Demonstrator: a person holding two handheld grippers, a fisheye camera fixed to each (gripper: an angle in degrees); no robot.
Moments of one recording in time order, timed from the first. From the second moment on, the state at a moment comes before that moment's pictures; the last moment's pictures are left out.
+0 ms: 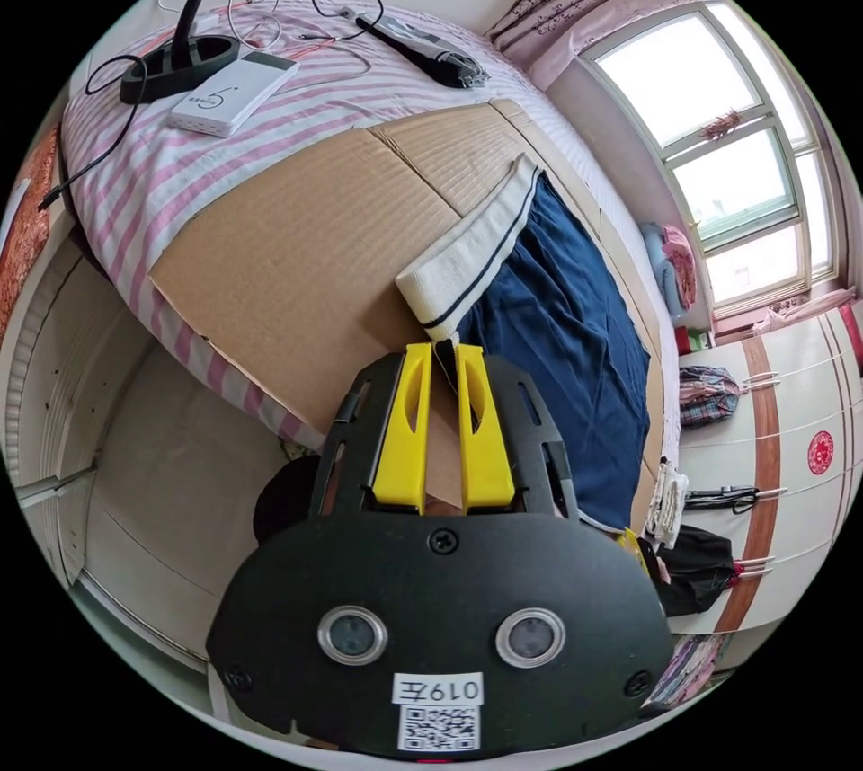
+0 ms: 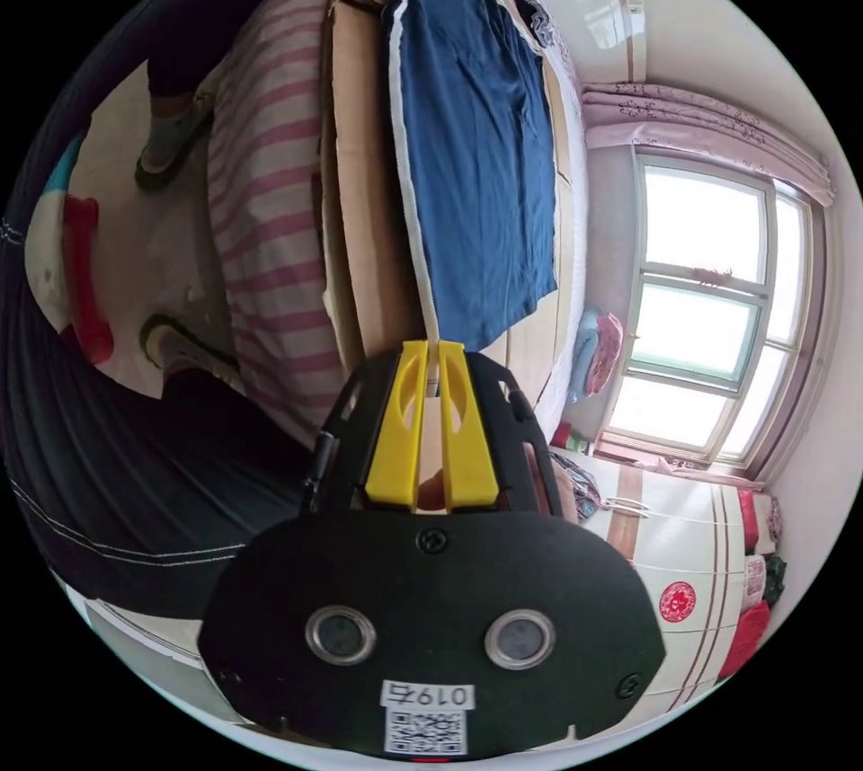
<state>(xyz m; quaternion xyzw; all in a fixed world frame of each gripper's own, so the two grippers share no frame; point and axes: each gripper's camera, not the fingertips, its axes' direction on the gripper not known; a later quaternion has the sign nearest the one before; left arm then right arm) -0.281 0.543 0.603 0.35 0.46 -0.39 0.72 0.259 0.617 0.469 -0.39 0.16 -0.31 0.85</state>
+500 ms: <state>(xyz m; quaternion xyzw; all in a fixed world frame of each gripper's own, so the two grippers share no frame) -0.246 0.506 0.597 0.35 0.41 -0.38 0.75 0.267 0.572 0.467 -0.40 0.13 -0.31 0.85</state>
